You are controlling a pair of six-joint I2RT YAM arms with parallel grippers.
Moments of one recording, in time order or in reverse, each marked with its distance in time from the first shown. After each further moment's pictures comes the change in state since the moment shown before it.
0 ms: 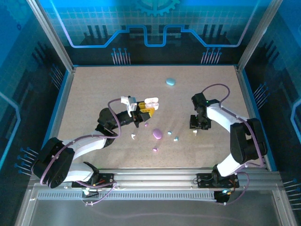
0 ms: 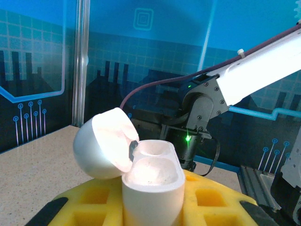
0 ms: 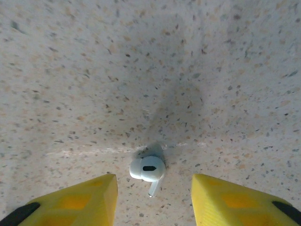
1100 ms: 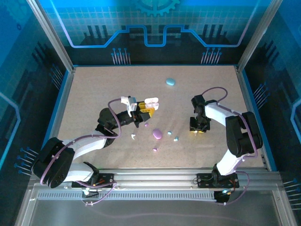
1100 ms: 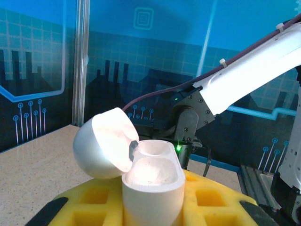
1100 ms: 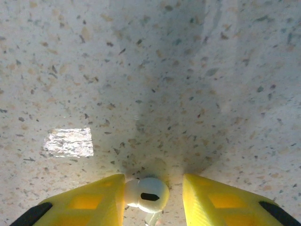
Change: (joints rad) left arm 0.000 0.003 0.000 0.000 0.000 0.000; right arm -0.027 0.085 -0.002 0.023 -0.042 -0.005
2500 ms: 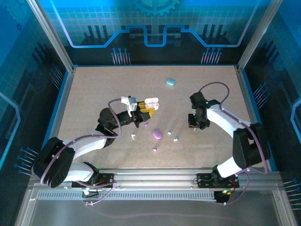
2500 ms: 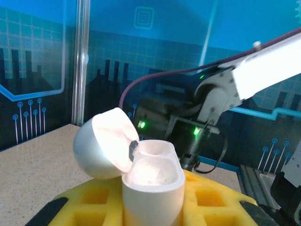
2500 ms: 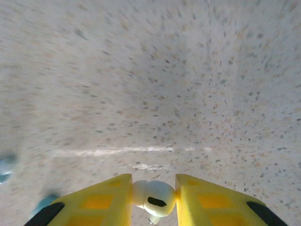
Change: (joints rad) left arm 0.000 0.006 0.000 0.000 0.000 -0.005; right arm 0.085 -0.193 0.024 -0.026 0.035 -0.001
